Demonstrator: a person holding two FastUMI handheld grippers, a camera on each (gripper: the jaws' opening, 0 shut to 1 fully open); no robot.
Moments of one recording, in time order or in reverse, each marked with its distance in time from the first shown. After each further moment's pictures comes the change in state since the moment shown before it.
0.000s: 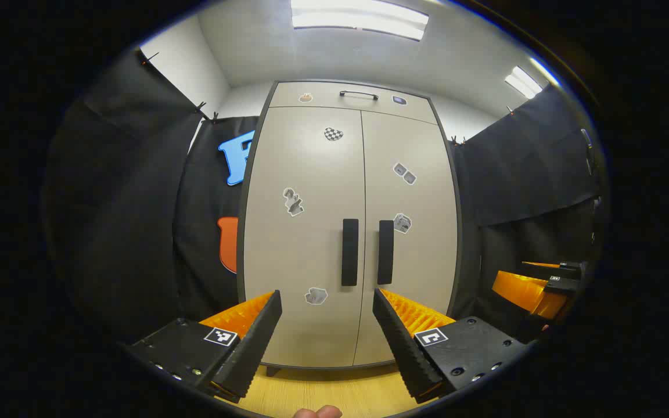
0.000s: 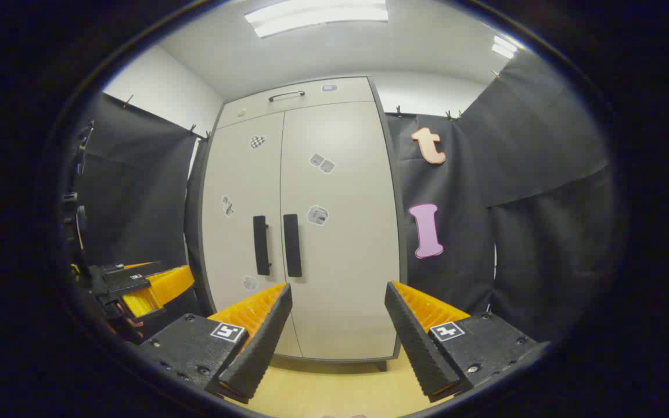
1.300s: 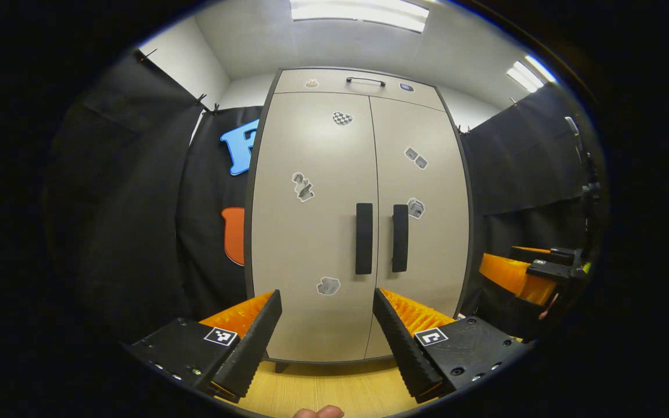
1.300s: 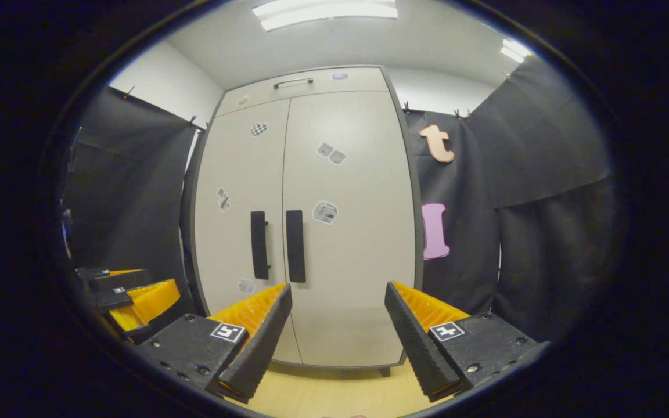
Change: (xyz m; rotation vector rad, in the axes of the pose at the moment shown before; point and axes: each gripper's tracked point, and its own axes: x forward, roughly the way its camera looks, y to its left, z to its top) left arm 0.005 0.027 -0.018 0.009 0.050 0.020; right arm 0.073 0.031 0.009 -0.037 0.000 0.008
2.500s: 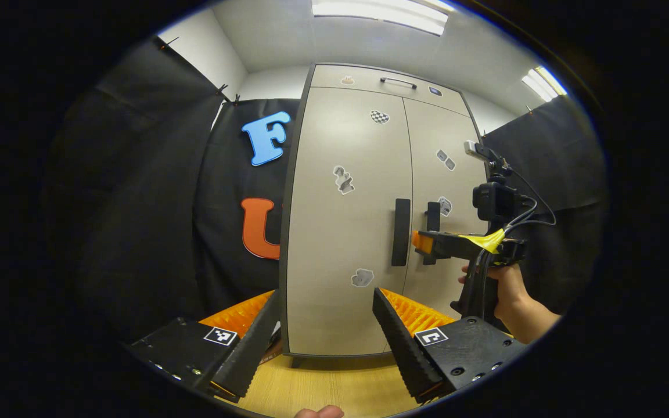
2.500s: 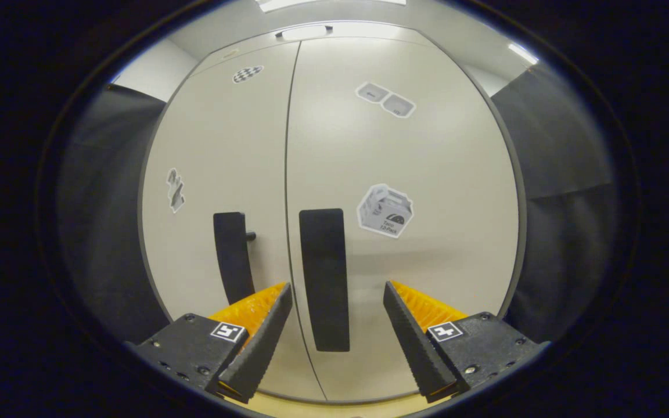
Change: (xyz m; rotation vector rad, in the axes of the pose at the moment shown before) left arm -0.010 0.061 -0.010 -0.058 0.033 0.039; right arm 0.171 0.055 -0.007 0.031 0.081 -0.050
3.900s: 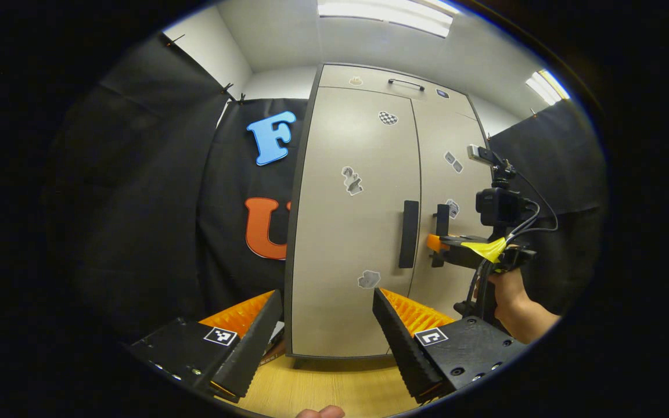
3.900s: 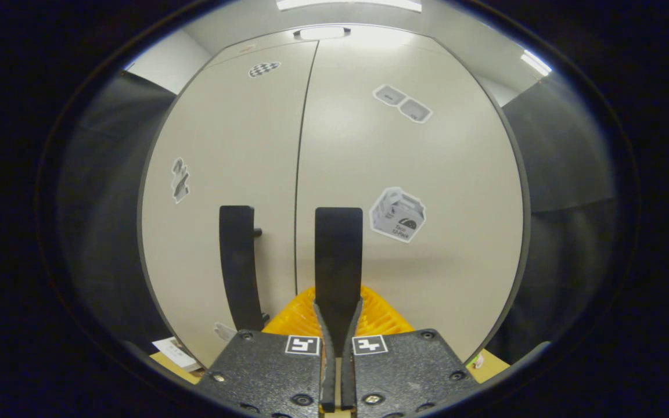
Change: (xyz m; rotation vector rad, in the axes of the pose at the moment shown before) left arm 0.001 0.006 0.001 -0.017 -0.004 0.009; right arm 0.001 0.007 -0.001 -0.071 -0.019 0.001
